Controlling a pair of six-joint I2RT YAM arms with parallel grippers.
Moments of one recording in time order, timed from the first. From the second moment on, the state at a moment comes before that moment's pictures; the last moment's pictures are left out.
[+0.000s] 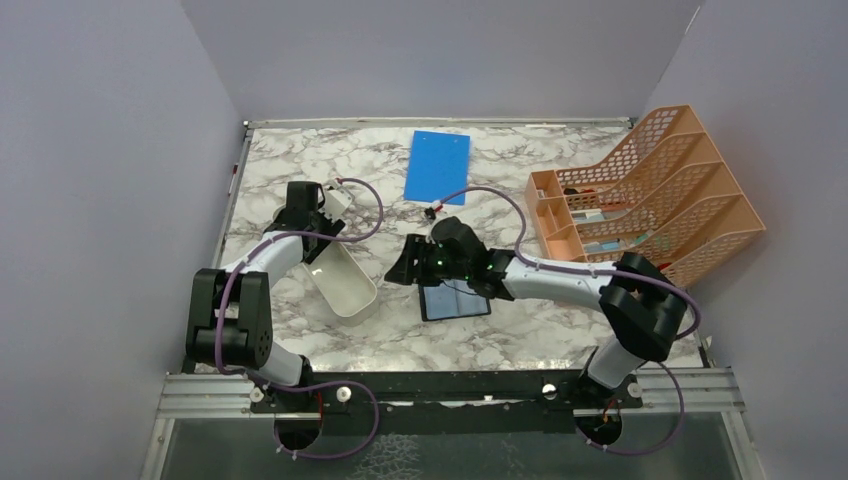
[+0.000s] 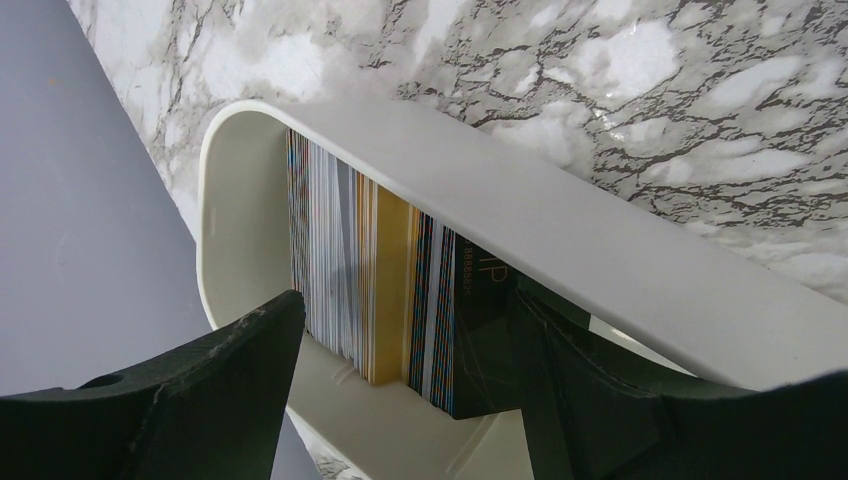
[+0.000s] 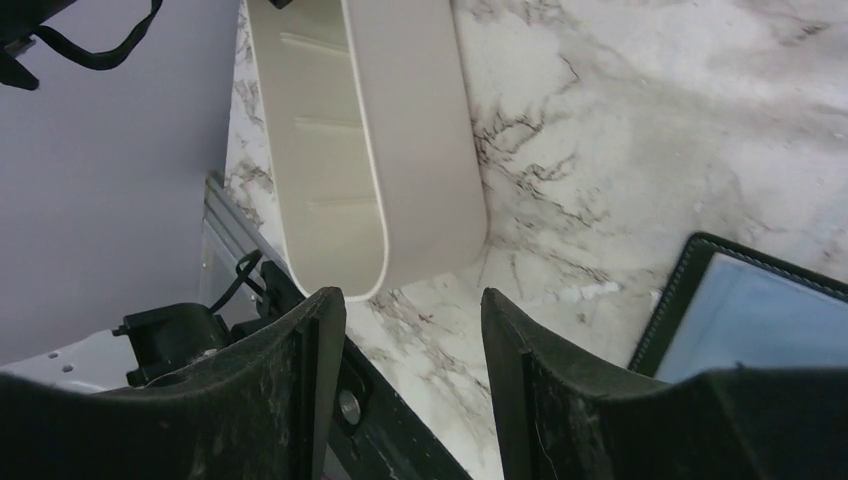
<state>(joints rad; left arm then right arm) -0.08 1.49 0.80 -0.12 -0.16 0.72 0.95 1.61 0.93 0.14 -0.12 0.89</state>
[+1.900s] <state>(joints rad) -0.10 1.48 0.78 -0.07 -0.17 0.72 1.02 1.75 0.97 0.21 0.10 0.85</state>
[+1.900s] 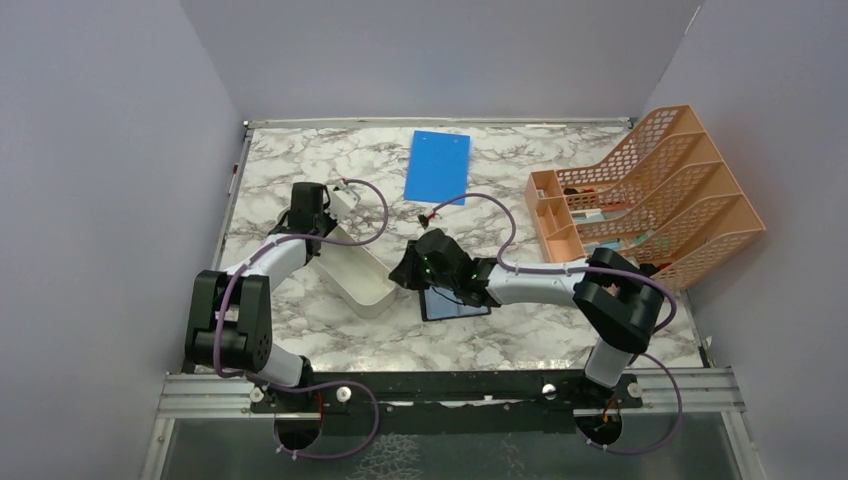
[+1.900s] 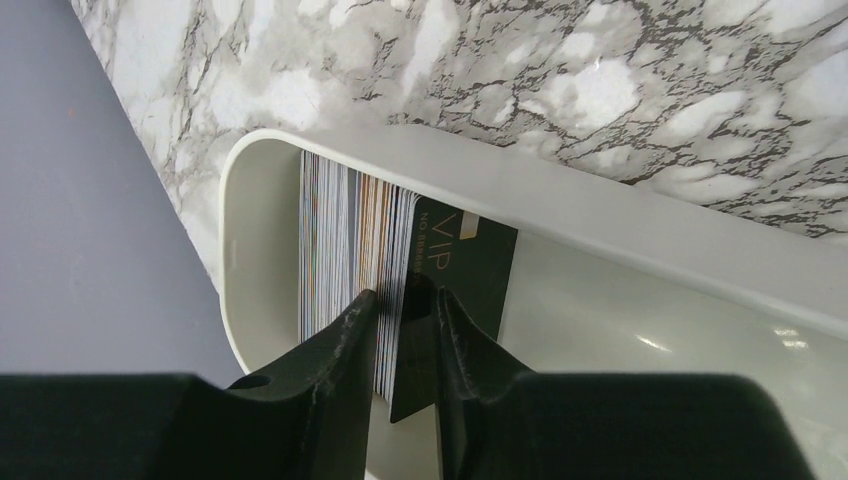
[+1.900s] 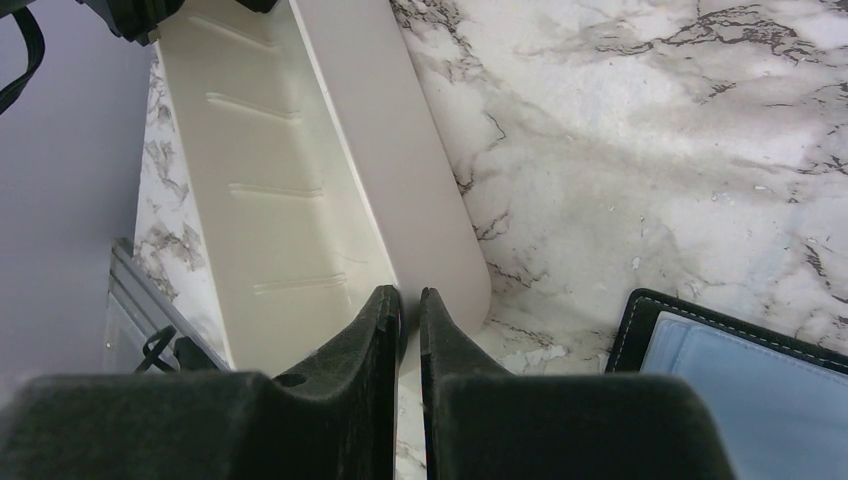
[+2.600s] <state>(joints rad) -0.15 1.37 0.80 -0.14 -0.14 0.67 1.05 1.74 0.98 0.18 0.12 0.85</state>
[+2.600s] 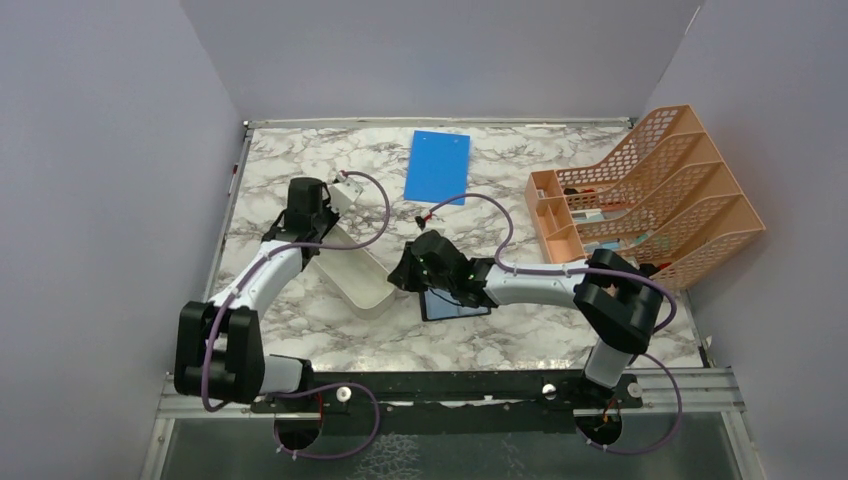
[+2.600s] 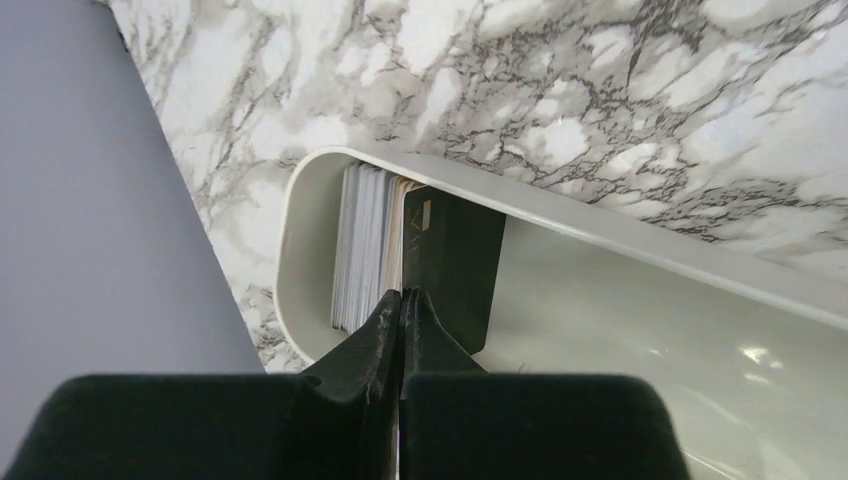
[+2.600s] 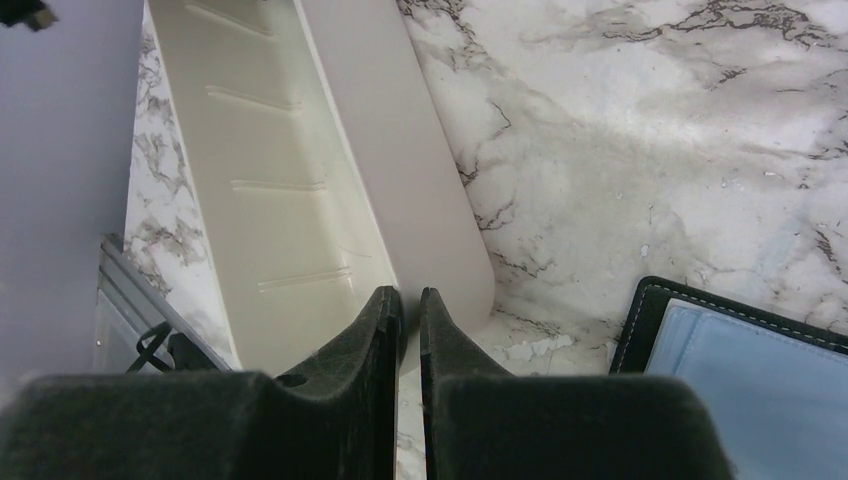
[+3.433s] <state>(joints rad) -0.15 0.89 0.81 0.00 0.26 -0.33 1.06 1.47 1.00 -0.09 0.12 0.73</state>
